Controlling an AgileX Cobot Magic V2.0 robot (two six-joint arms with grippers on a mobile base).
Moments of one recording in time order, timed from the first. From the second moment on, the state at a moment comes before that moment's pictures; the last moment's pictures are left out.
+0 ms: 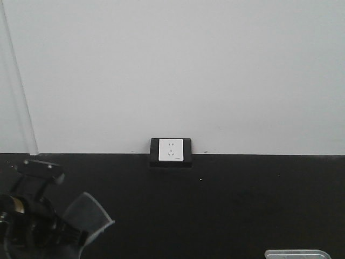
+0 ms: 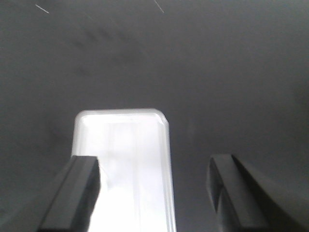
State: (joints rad) left arm -0.29 1.37 -1.03 -0.08 0.68 -0.01; right arm -0.05 1.00 -0.94 -0.10 0.85 0.06
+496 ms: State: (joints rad) left arm -0.29 1.11 -1.03 -0.08 0.75 -0.01; right arm -0.07 1.38 -0.94 0.16 0.86 -0.11
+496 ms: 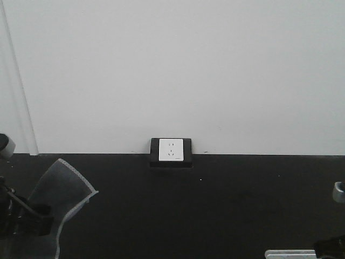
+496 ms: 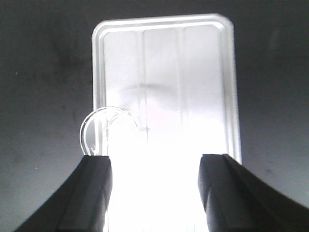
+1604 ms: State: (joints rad) left arm -0.29 1.11 -1.03 -0.08 0.75 -0.03; right arm -0.07 1.68 -0.95 0.28 0.72 -0.23
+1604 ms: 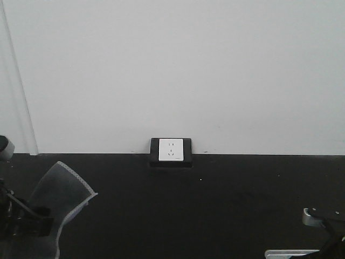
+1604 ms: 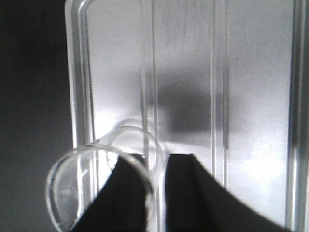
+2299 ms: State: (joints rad) left arm -0.29 1.11 -1.03 -0.09 0.75 -0.03; right arm -0.07 1.34 -0.95 0.36 0.79 -0.28
